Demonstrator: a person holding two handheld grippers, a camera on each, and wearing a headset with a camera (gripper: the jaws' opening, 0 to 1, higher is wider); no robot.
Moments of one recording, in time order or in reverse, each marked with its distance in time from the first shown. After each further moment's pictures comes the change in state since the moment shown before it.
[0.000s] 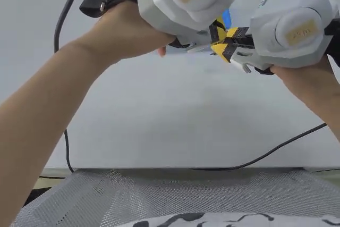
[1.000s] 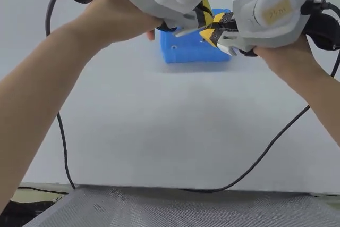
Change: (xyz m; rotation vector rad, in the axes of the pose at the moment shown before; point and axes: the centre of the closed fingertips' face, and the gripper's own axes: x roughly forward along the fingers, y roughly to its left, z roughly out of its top) left arm -0.013 0.065 -0.018 0.019 0.028 0.108; right arm 0.040 -0.041 0.044 -0.069 -0.057 -0.007
